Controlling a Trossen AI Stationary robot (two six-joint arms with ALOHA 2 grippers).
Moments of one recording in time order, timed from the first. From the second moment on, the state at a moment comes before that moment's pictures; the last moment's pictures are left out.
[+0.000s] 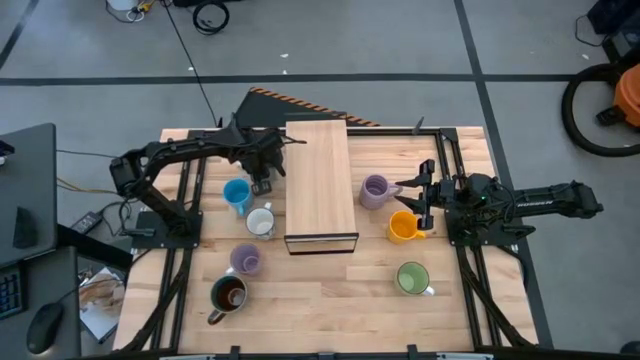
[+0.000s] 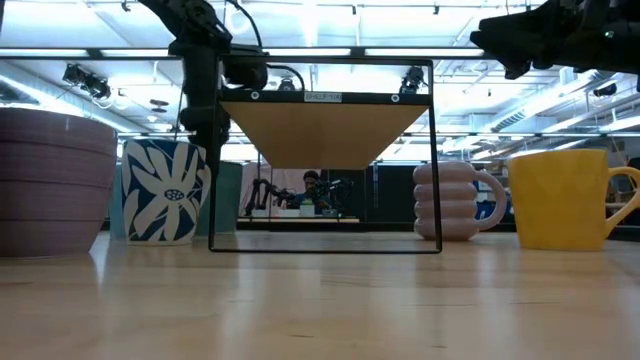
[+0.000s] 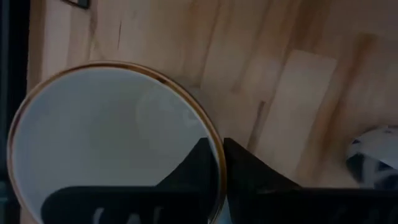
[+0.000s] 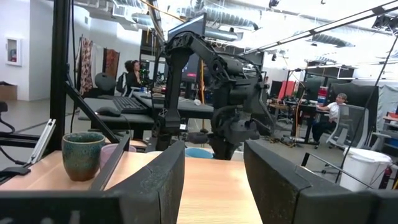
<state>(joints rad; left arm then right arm) 0.52 1.57 1.16 -0.93 -0.07 0.31 -0.04 0.41 0.13 0.50 0.05 -0.18</state>
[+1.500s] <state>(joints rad) 0.53 2.05 2.32 -1.52 -0.06 0.48 -0.10 0.45 0.20 0.39 0.02 -0.24</state>
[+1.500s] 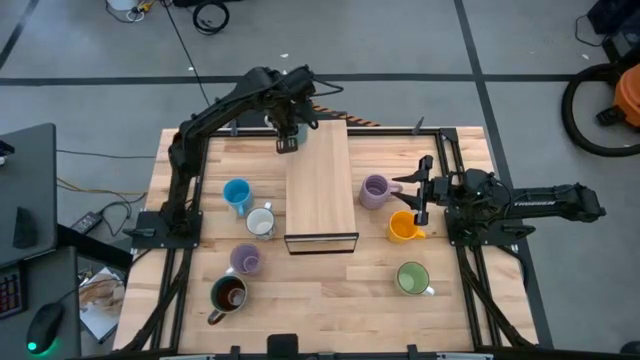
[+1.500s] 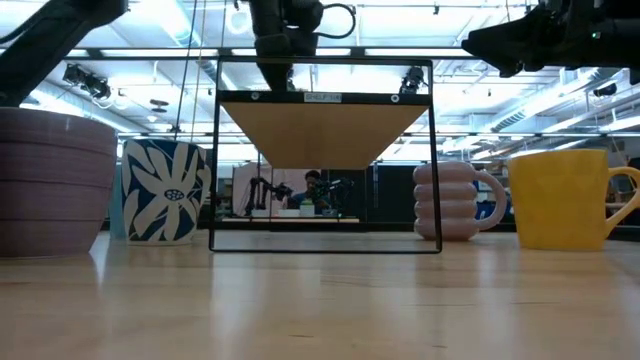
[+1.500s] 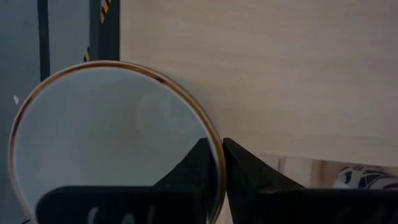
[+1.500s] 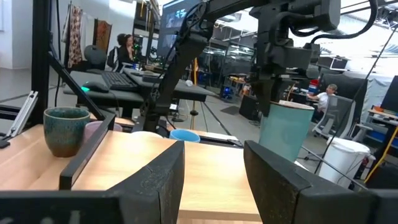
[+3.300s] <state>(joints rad) 0.51 2.06 2.32 -1.33 -0.07 0.57 -0.10 0.45 0.20 0.38 0.01 -0.23</state>
